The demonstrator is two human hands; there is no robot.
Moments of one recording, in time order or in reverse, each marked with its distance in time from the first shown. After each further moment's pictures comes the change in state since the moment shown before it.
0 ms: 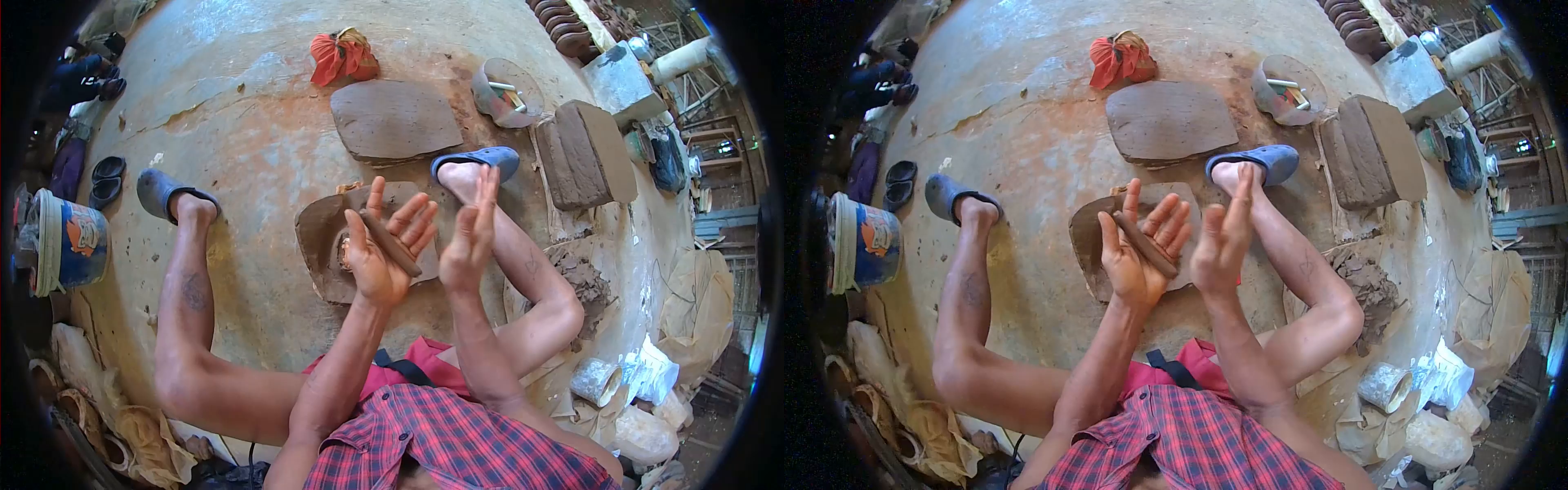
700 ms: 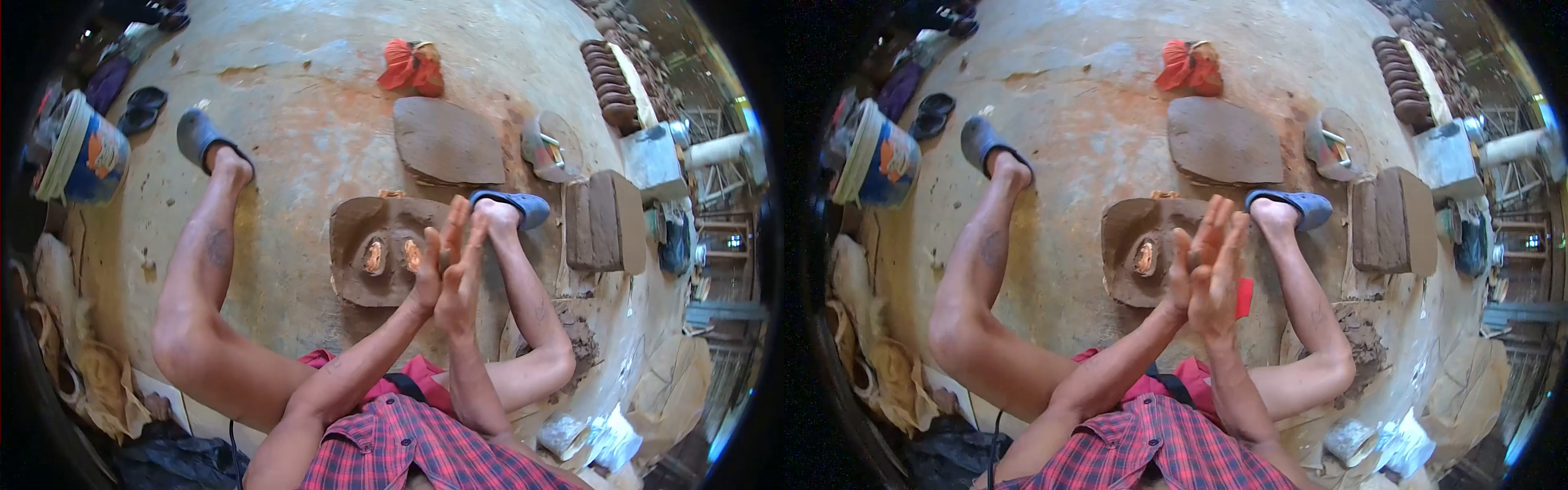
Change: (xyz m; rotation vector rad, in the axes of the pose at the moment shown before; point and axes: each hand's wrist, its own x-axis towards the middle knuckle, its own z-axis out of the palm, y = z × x) left_hand 0.010 -0.034 0.017 0.526 0.026 0.370; right_hand -0.025 -0.001 0.029 -0.133 -0.319 -0.163
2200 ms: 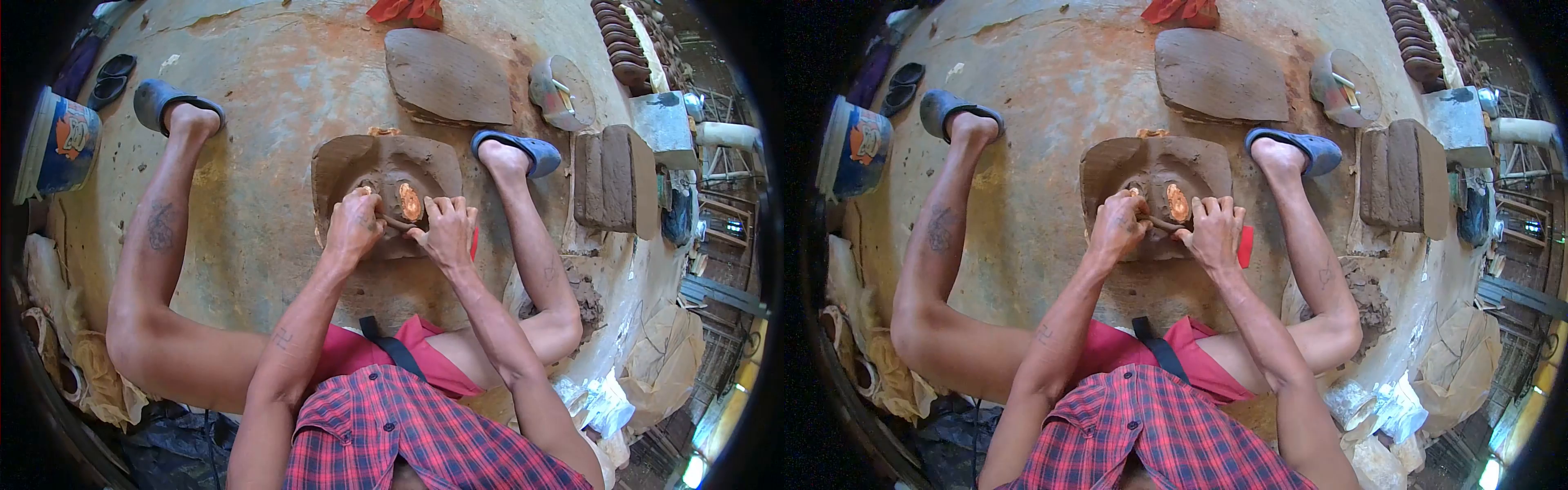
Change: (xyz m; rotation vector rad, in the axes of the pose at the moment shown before) left_hand -0.015 -0.006 -0.169 1.575 -0.152 -0.119; right_hand -0.025 0.113 0.027 -0.828 -0.403 -0.164
